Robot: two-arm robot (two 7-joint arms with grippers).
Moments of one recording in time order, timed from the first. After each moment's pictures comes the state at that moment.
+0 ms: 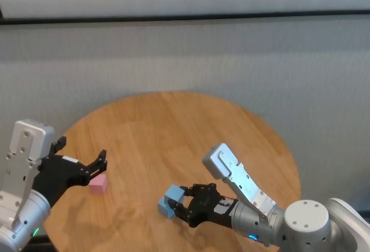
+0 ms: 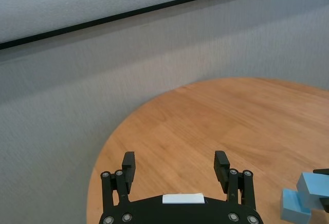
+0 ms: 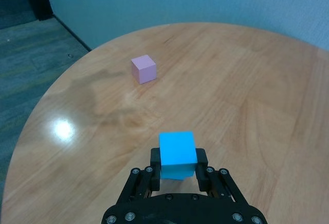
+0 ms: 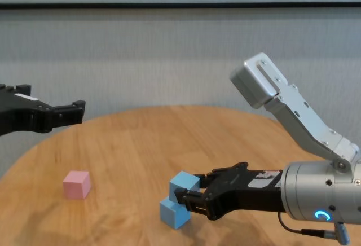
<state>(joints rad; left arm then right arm) 0.02 0.44 0.22 -1.80 -0.24 0.21 -0.05 0.34 0.30 -0.57 -1.35 0.15 0.27 0.47</state>
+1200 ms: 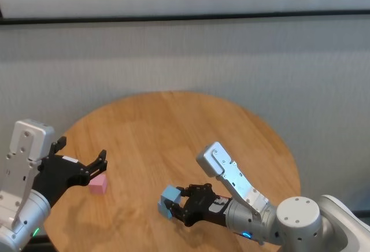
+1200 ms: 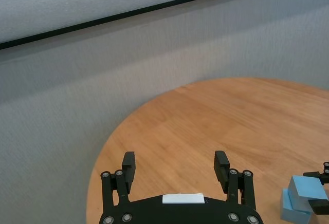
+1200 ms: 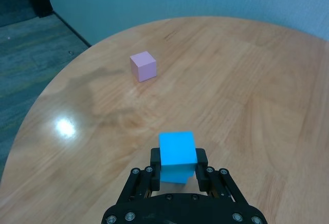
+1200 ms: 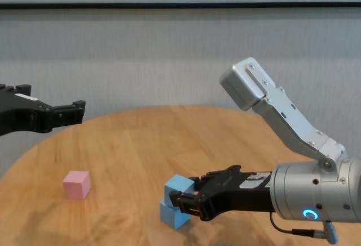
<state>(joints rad) 0.02 0.44 0.22 -1.80 -0.24 0.21 -0.05 0.37 0.27 -0.58 -1.30 0.15 0.29 0.48</state>
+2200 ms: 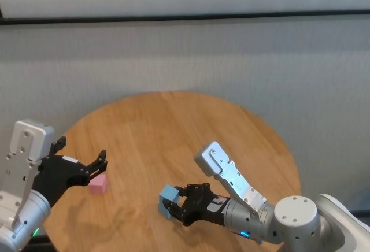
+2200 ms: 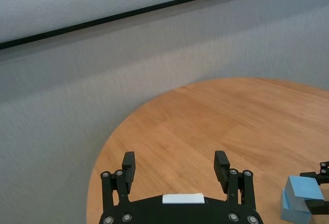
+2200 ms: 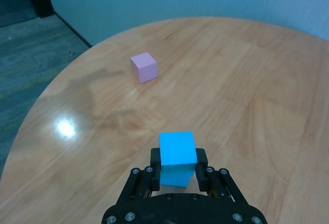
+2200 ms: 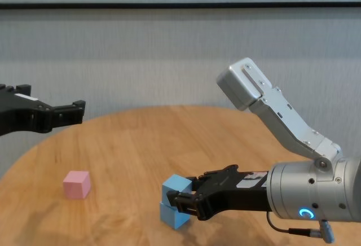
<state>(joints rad) 0.02 0.44 0.22 -1.80 -0.24 0.21 -0.05 0.38 0.26 -0.58 -1.28 0.15 0.28 0.48</state>
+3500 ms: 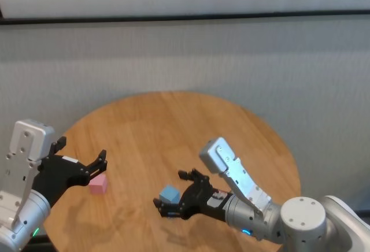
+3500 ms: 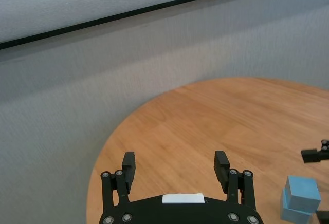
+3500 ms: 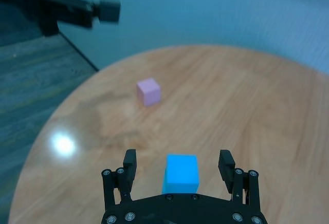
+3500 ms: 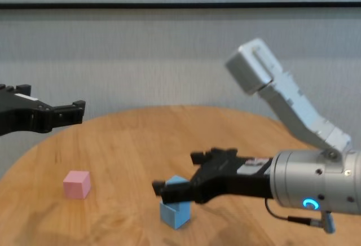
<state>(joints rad) 0.02 0.44 0.22 -1.80 -0.24 0.21 -0.05 0.35 0.27 -0.56 -1.35 0.16 0.21 0.45</state>
